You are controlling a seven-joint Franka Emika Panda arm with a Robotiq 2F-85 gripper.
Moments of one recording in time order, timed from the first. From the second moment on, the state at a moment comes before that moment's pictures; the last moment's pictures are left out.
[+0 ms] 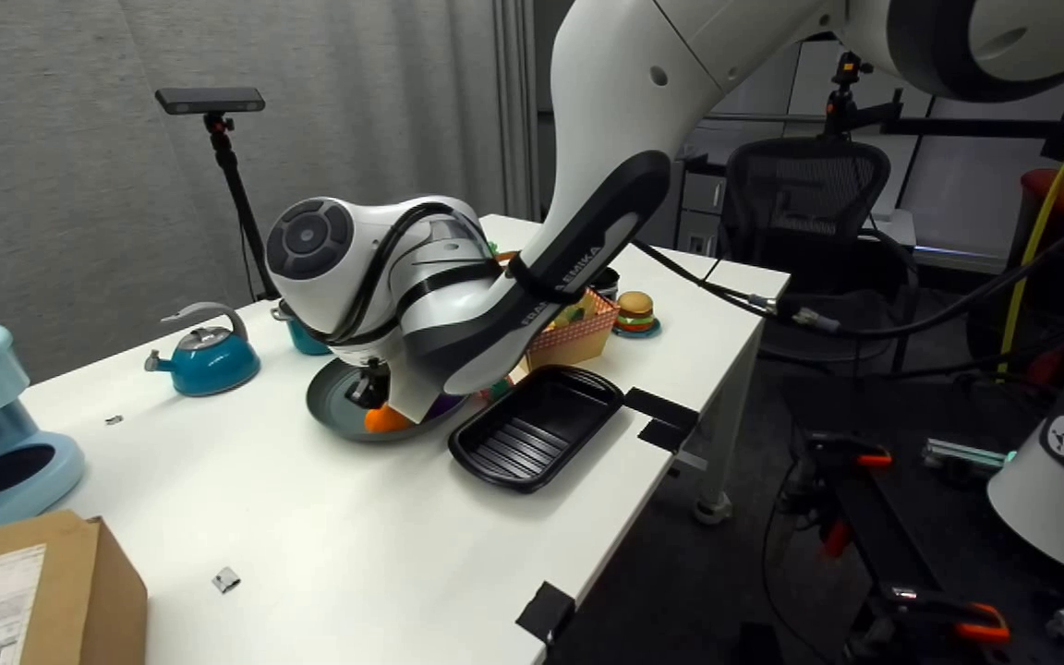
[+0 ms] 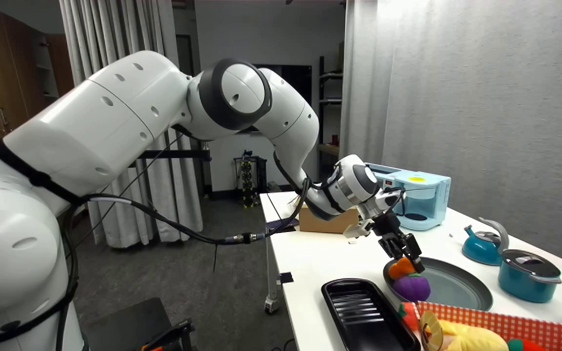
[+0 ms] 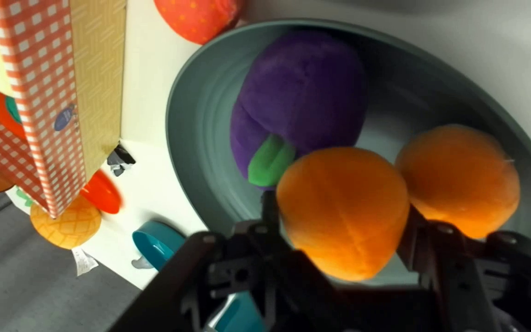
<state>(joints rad) 0.18 0.90 -0.27 -1.43 -0.67 2.37 0.87</state>
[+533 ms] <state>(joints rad) 0.18 0.90 -0.27 -1.42 -0.67 2.37 0.87</state>
